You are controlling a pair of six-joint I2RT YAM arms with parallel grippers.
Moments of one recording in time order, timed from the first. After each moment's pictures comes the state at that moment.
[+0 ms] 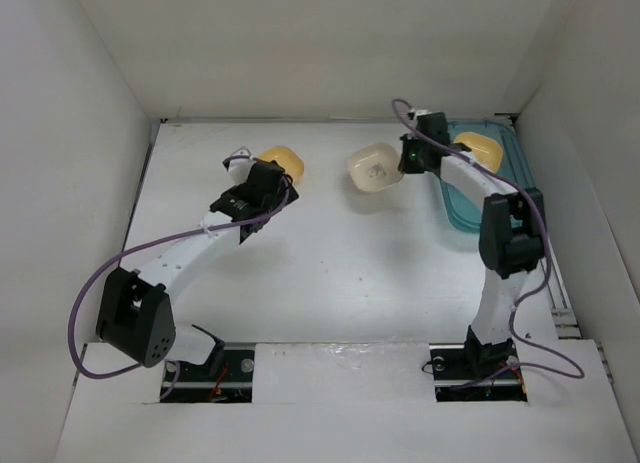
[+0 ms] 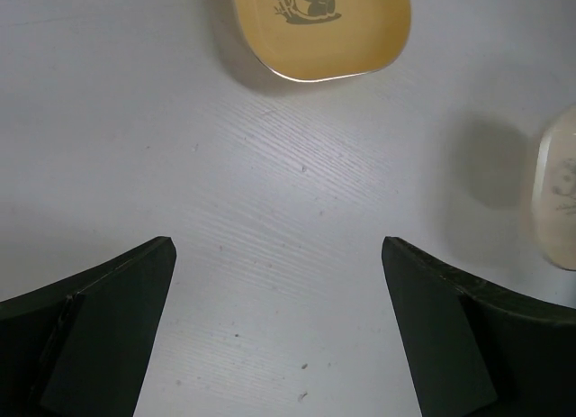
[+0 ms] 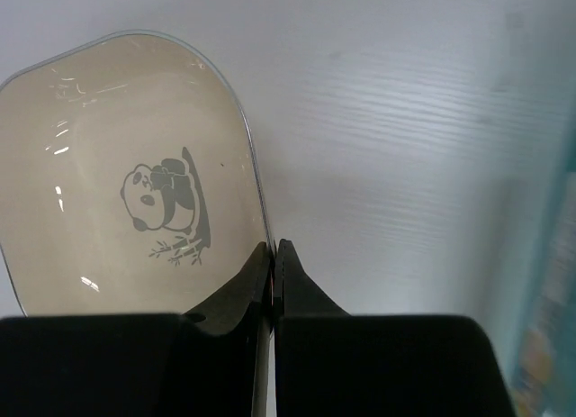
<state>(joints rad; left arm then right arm) -0.52 1.38 1.04 -0.44 -0.47 -0.91 0.24 2.01 1.56 -0.33 -0.05 0.14</state>
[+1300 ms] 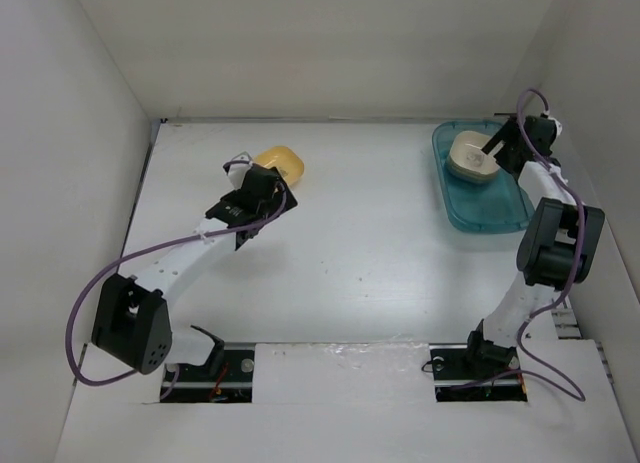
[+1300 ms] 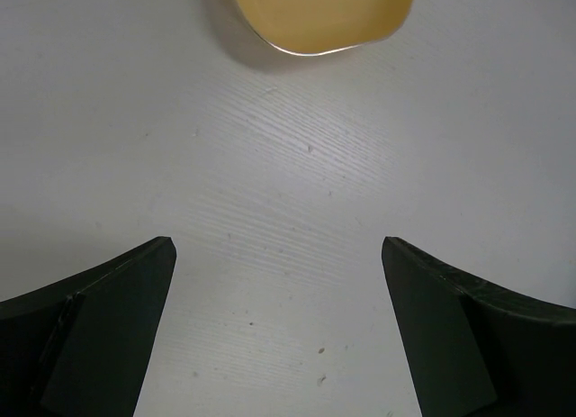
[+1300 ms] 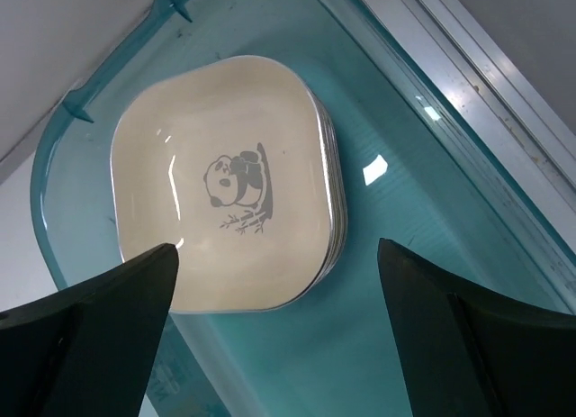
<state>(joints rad) -0.50 1.33 0.96 -0.39 -0.38 -0.84 -0.28 1.85 1.40 -0.15 0.06 0.46</state>
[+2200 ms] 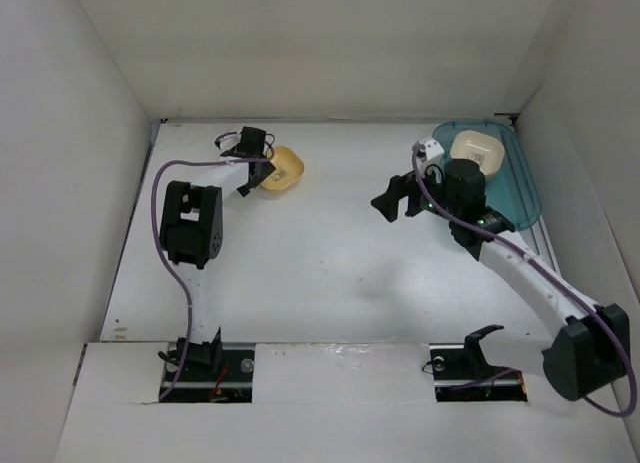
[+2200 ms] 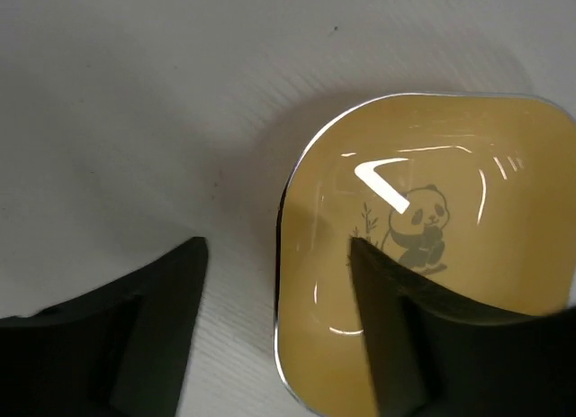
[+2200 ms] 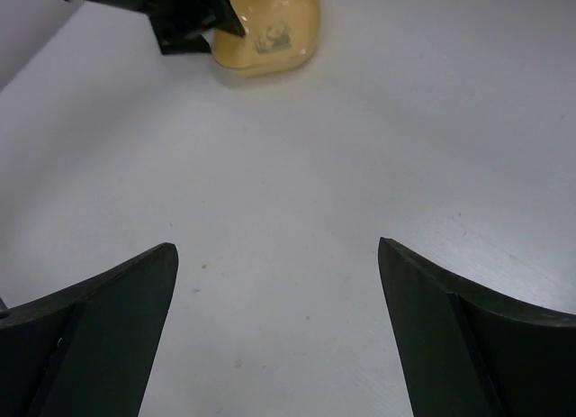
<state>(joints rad) -0.21 2.08 1.51 -0.38 -0.34 -0.87 0.37 1.21 0.90 -0.05 -0.37 0.14</state>
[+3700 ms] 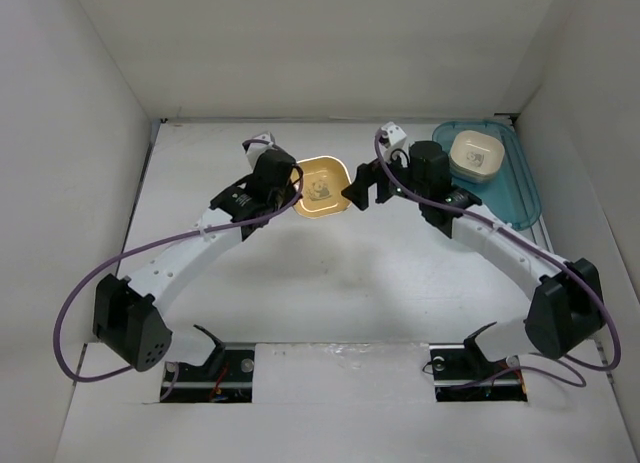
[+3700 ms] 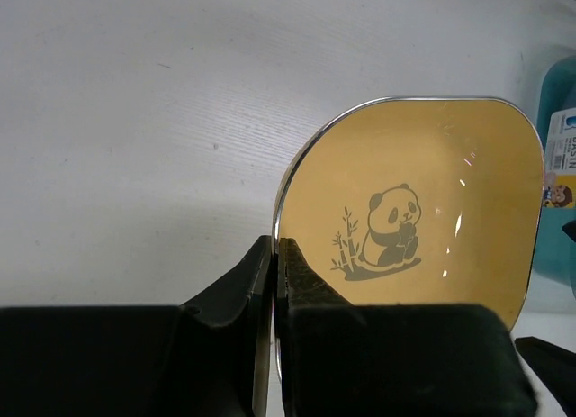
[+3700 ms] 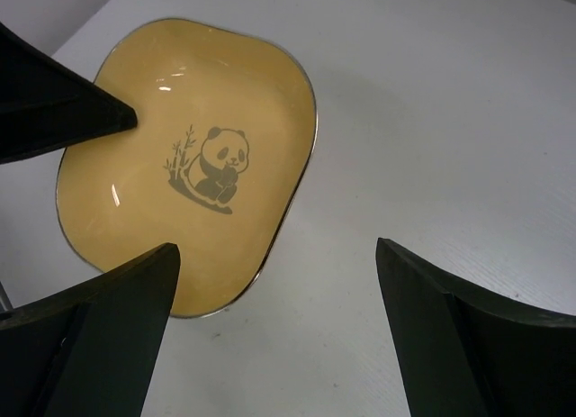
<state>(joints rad) -0.61 1.36 1.19 -0.51 -0.38 -0.78 0.50 1.41 1.09 -0.01 -0.36 0.13</state>
